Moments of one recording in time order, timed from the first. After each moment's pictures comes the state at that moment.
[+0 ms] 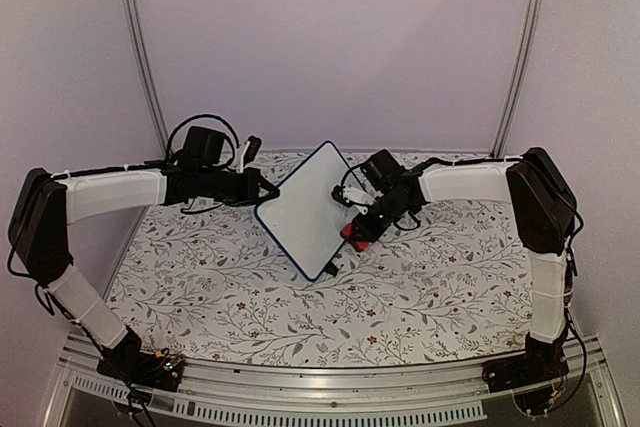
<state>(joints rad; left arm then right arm) -0.49 1.59 1.06 -0.11 0.46 -0.43 0.71 2.08 1.48 -0.47 -0.21 -0.19</state>
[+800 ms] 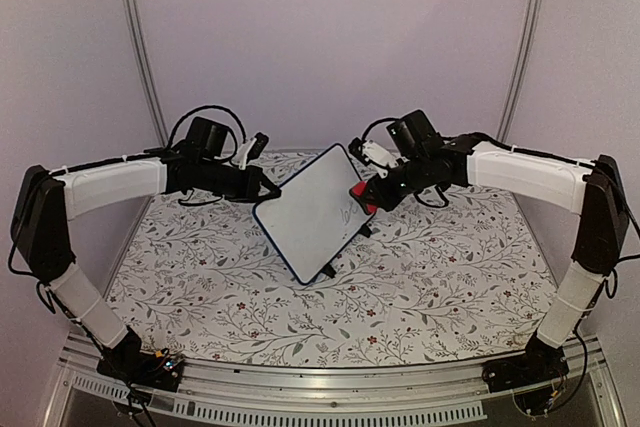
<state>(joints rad) -0.49 1.61 1.16 -0.27 0.51 -0.30 0.72 1.74 1.44 -0.49 -0.12 -0.12</state>
